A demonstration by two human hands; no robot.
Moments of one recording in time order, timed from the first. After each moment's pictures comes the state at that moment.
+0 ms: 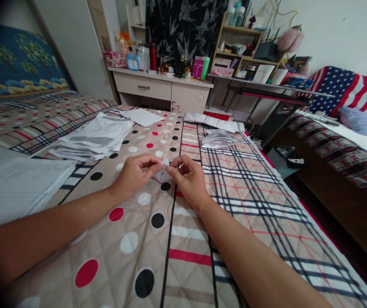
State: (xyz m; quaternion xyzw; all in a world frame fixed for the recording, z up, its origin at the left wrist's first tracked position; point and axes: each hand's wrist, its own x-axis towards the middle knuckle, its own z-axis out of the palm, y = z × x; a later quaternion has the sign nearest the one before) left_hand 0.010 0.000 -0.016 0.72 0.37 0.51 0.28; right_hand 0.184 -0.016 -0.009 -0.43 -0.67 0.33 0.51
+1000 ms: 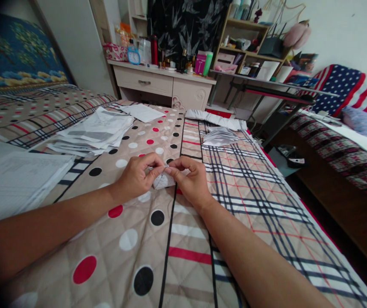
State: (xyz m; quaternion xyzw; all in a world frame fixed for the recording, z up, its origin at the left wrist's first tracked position) left_hand 0.012 -0.013 -0.008 0.81 0.34 0.46 0.14; right_hand 0.186 -0.020 -0.004 -0.41 -0.70 0.29 0.50
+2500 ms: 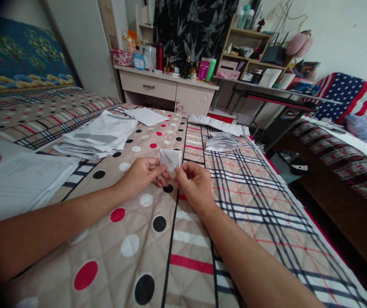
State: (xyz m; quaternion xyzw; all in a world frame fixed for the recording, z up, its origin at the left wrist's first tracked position) left_hand 0.019 -0.002 -0.010 0.54 0.42 0.44 0.59; right_hand 0.184 -0.020 -0.010 -0.47 -0.63 0.36 0.50
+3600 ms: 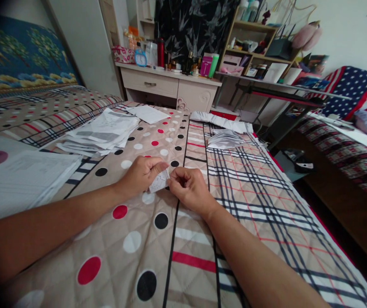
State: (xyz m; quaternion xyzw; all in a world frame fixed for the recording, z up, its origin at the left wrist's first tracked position) left_hand 0.007 -0.004 -0.008 0.78 0.40 0.43 0.21; right_hand 0.185 -0.028 0.000 -0.39 -0.75 0.38 0.38
